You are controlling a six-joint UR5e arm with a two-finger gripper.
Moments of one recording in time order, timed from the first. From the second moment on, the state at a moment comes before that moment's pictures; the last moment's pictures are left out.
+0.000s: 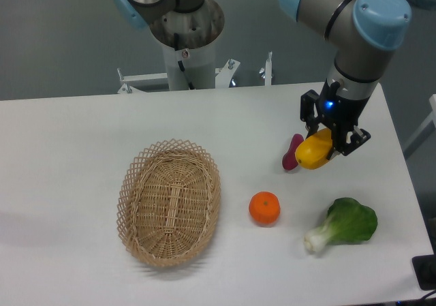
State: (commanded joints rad) arm 2.70 -1.87 -1.41 -1.37 1.43 1.61
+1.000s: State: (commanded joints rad) arm 2.71 -1.85 -1.51 -1.31 1.43 1.67
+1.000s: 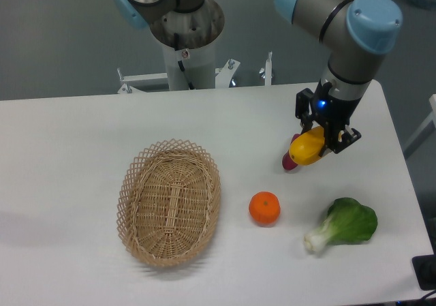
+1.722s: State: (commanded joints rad) arm 2.84 -1.91 -1.71 -1.01 1.49 2.07
